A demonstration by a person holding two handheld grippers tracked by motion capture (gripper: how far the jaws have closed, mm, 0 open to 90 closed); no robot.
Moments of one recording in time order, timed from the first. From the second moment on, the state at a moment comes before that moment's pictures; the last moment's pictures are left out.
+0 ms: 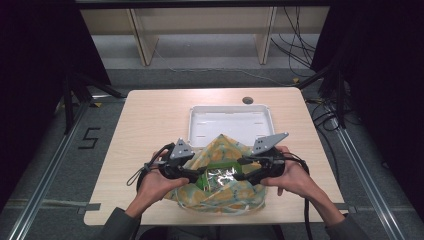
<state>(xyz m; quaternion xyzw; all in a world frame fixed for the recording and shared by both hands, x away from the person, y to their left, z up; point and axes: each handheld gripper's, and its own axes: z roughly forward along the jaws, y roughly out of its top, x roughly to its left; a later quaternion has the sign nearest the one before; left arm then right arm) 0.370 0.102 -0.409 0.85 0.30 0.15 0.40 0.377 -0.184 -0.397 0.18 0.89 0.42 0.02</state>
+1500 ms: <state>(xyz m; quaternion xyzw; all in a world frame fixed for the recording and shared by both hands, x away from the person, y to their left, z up) 0.304 0.152 -0.375 0.77 0.34 0.16 0.51 0.405 -0.157 -0.402 0.15 0.90 0.41 0.01</state>
